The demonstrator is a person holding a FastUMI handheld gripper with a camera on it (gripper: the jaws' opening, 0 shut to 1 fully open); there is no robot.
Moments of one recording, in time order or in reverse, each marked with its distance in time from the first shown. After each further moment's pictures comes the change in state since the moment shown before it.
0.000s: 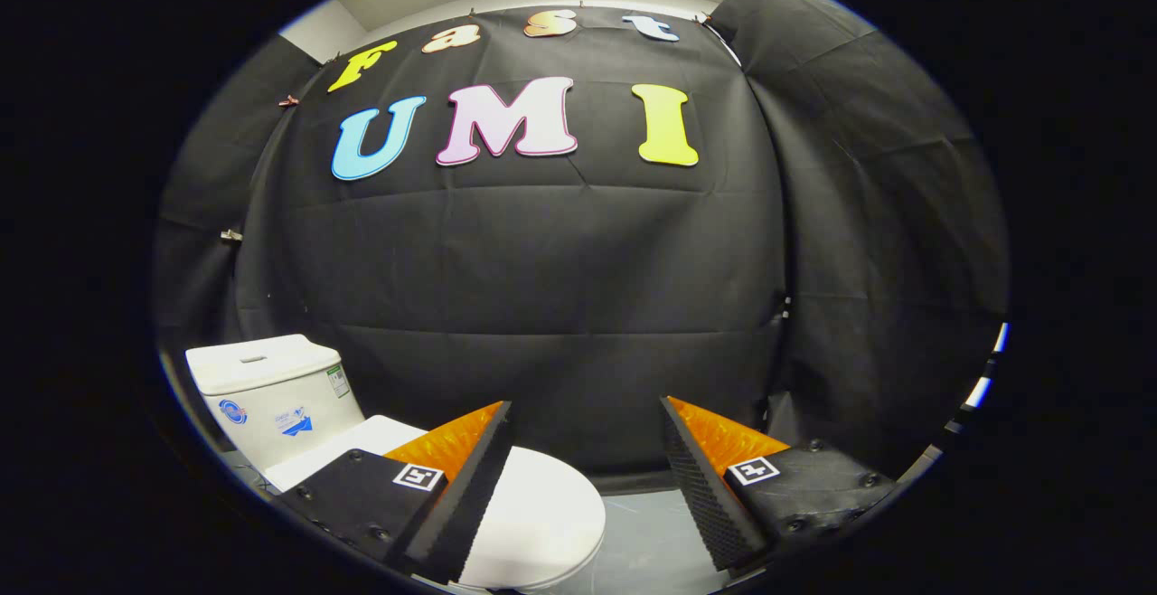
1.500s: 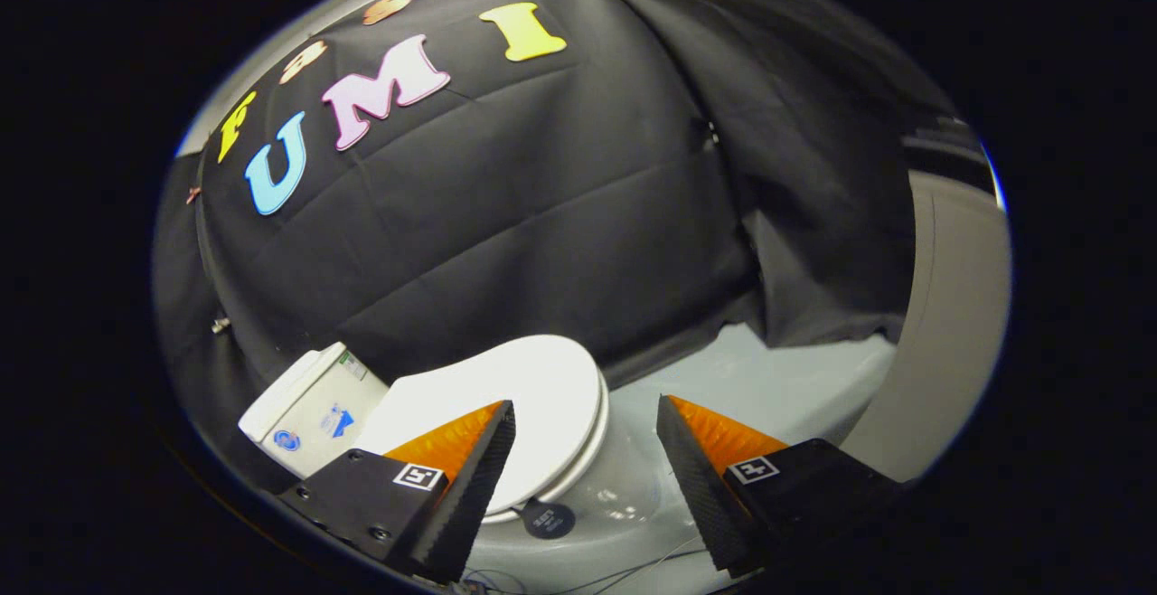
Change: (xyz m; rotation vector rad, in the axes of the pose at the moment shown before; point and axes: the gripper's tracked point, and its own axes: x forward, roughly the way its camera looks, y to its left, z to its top) arm -0.077 -0.031 -0.150 0.495 0.381 -0.084
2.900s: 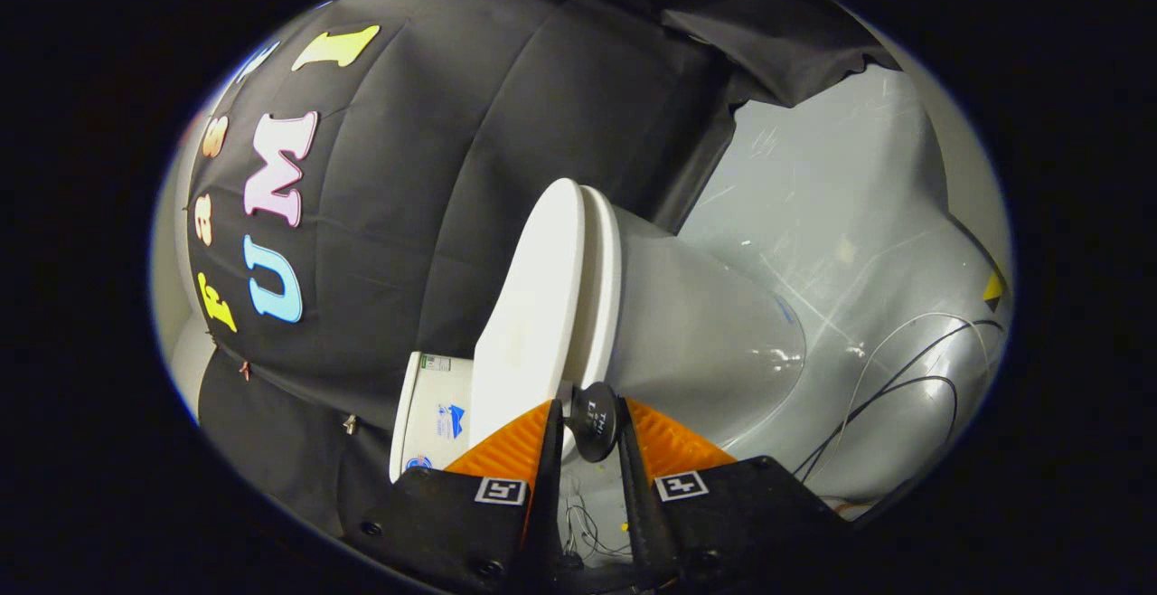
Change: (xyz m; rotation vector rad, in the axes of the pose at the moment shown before) arm 0.015 0.010 -0.124 0.578 0.334 0.168
